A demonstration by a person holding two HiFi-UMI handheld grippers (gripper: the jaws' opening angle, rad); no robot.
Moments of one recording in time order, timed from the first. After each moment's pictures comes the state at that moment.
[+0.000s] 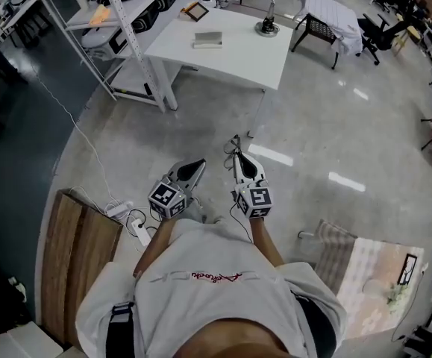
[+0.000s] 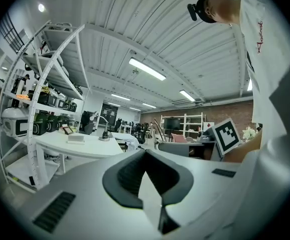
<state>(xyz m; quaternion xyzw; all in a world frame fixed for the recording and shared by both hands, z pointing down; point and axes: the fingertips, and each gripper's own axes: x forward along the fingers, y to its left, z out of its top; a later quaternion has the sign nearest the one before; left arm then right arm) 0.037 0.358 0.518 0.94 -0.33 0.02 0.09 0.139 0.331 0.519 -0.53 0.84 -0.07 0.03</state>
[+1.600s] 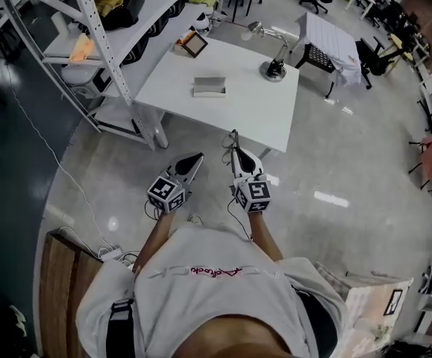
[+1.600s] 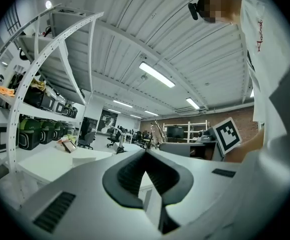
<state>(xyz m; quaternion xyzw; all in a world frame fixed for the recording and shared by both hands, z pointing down) -0.015 0.029 0.499 0.94 -0.32 -0.03 0.08 0.088 0.006 0.490 -0.54 0.84 -0.04 0.01</state>
